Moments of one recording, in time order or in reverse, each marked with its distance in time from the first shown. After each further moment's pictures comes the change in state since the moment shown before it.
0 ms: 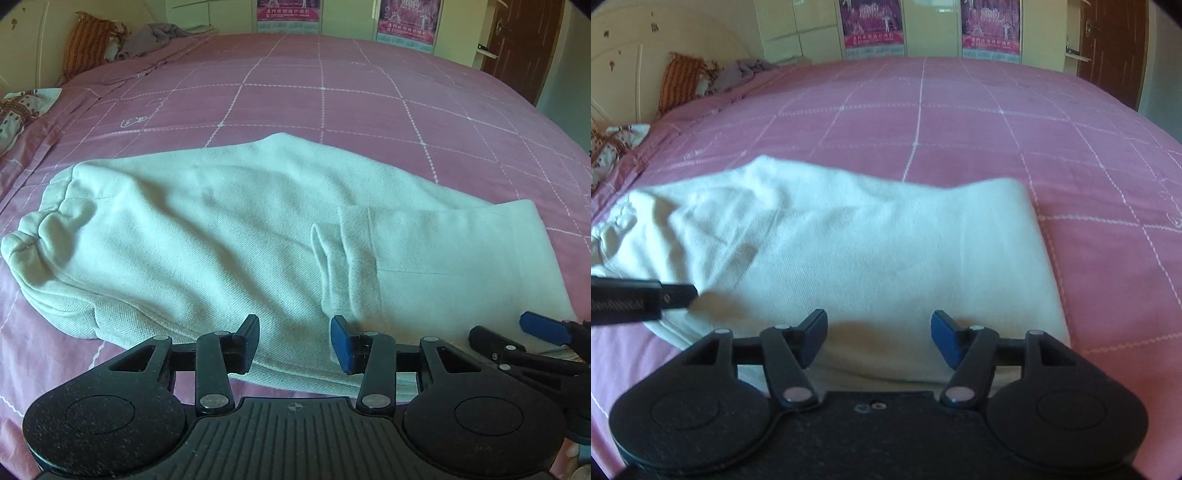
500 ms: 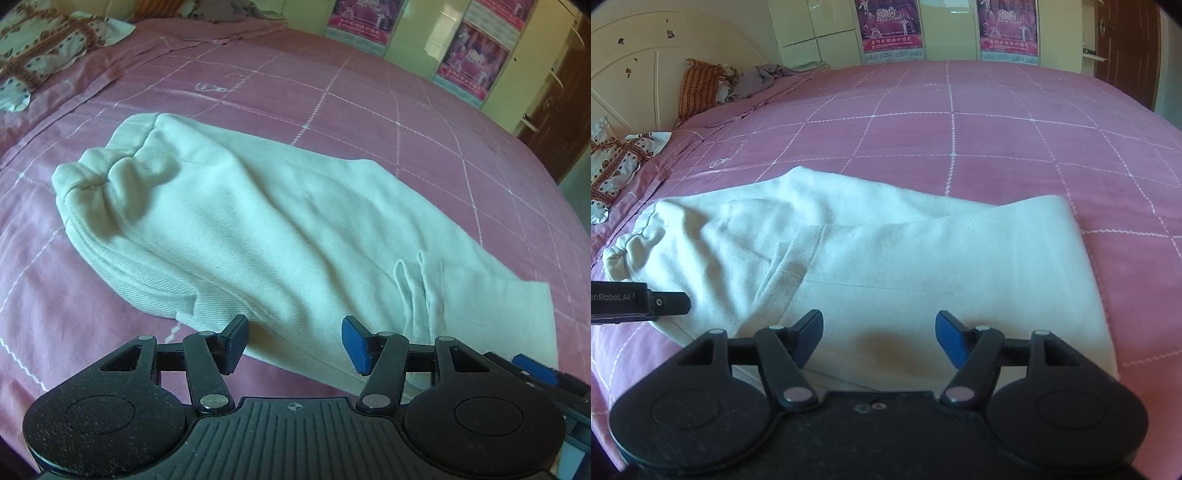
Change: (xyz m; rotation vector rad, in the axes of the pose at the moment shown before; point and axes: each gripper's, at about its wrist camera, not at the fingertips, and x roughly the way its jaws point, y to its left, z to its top) left arm -0.012 0.104 -0.007 -0.314 -0.016 -0.070; right arm -0.006 0.027 0.019 0.022 -0.032 0.093
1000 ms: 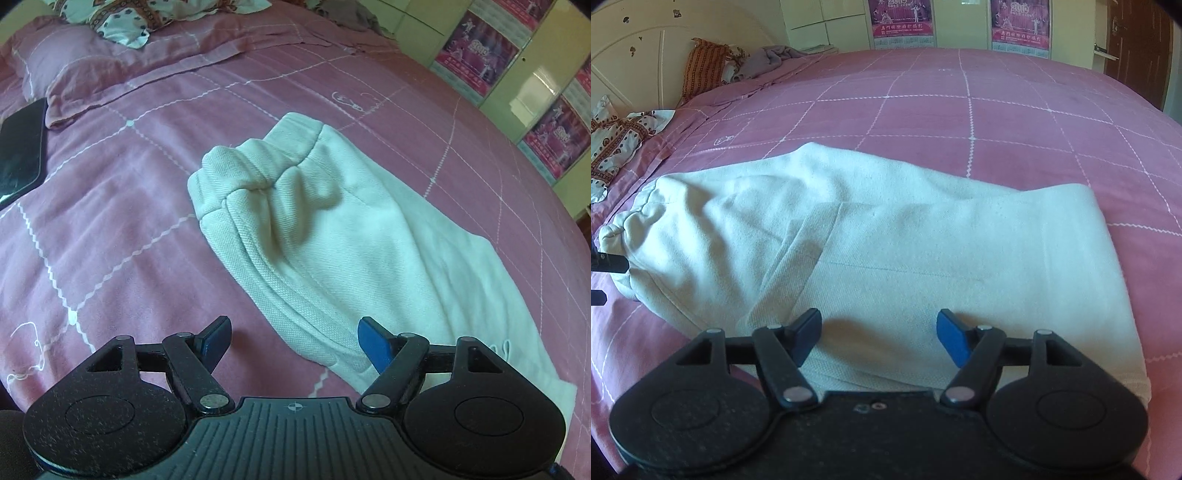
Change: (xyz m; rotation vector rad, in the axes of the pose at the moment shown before) left arm 0.012 0.102 0.022 -0.302 -0.008 0.110; right arm 0.015 0.017 -0.007 -0.043 0.038 -0.015
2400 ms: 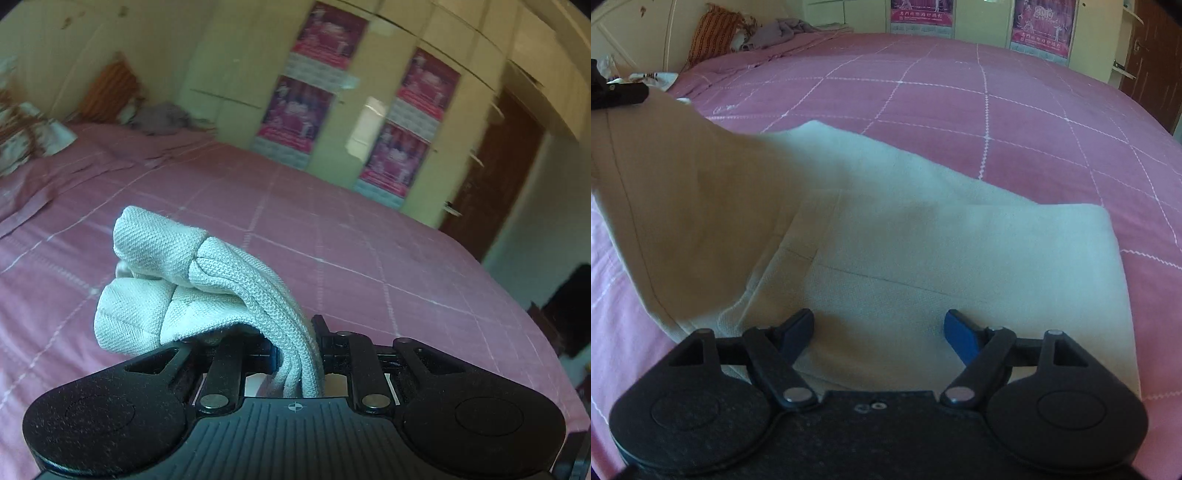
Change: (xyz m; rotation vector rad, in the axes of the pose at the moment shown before) left arm -0.033 -0.145 0.021 0.413 -0.331 -0.444; right arm 0.017 0.006 0.010 -0.074 0.043 -0.032
